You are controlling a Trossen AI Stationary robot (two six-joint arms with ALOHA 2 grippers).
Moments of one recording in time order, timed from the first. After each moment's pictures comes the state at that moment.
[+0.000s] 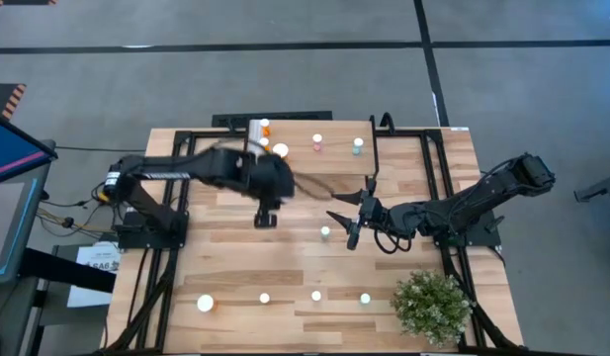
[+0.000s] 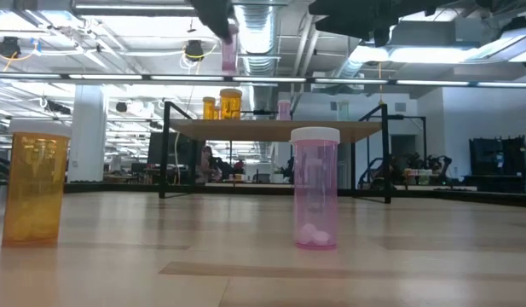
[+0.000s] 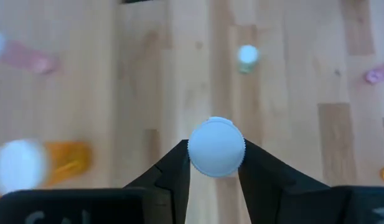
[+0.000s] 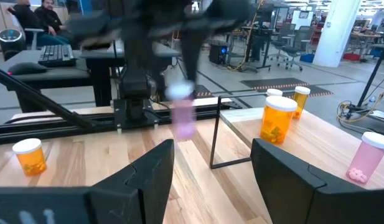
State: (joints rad) left arm 0.01 1.61 1.72 -1.18 -0.14 0.09; right arm 0.31 1.28 0.67 0.55 0.68 0.02
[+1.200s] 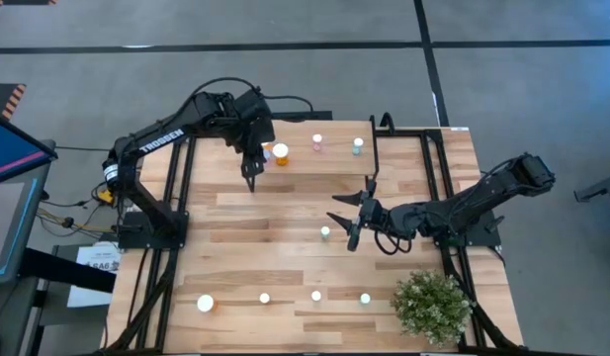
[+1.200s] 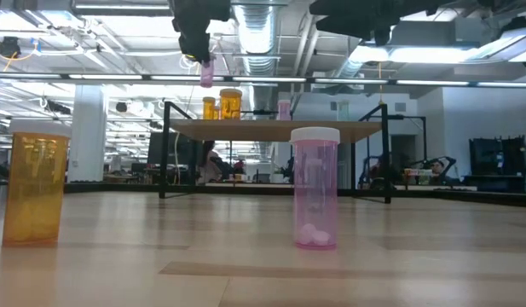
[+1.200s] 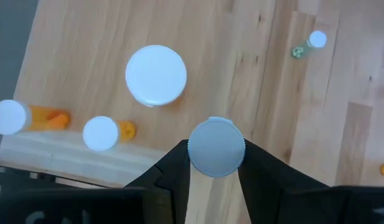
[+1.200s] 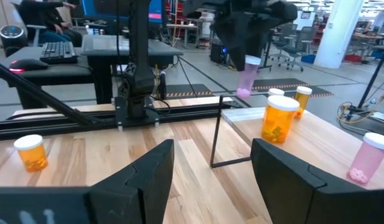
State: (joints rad) left arm 0.46 1.60 1.78 -1.34 0.13 0.22; right arm 0.32 1.28 0.67 0.54 0.68 0.01
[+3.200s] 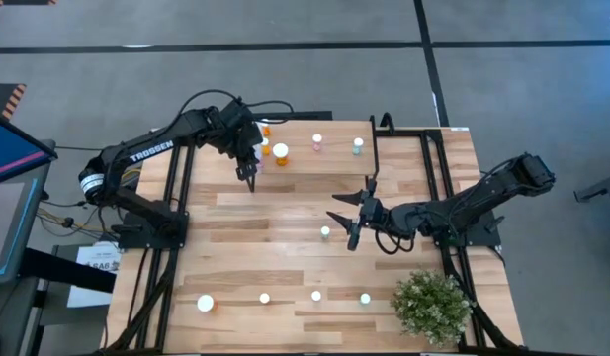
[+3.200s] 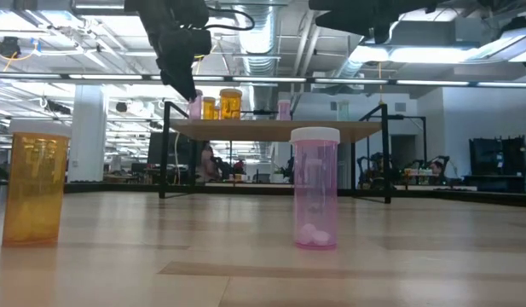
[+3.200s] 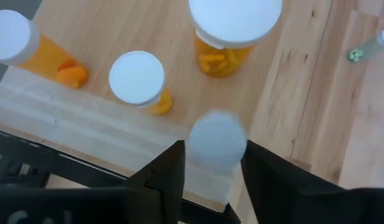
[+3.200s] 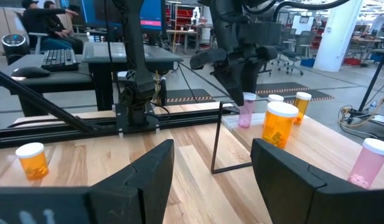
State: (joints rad) left arm 0.58 1.41 1.31 -0.97 0.12 0.21; right arm 0.31 1.28 0.67 0.58 0.68 0.00
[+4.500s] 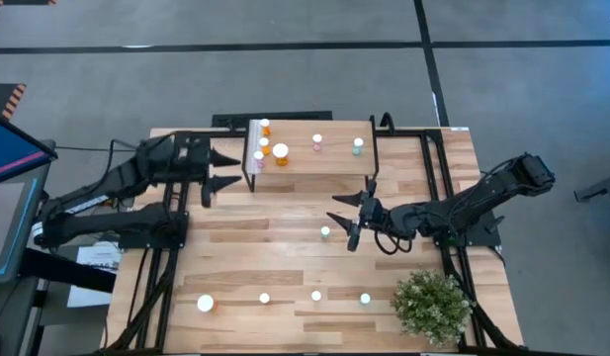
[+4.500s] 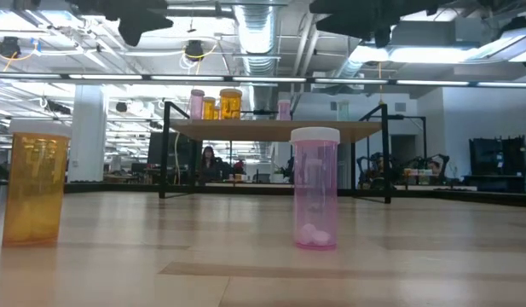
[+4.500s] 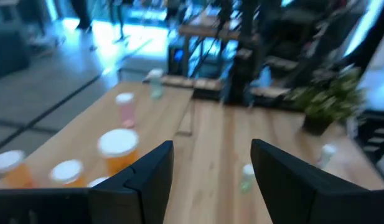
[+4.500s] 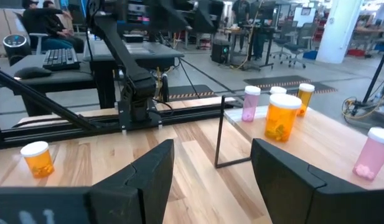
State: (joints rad) left arm 0.41 0.62 0.71 -0.28 0.28 -0.02; right arm 0.31 1.28 0.67 0.54 0.68 0.05
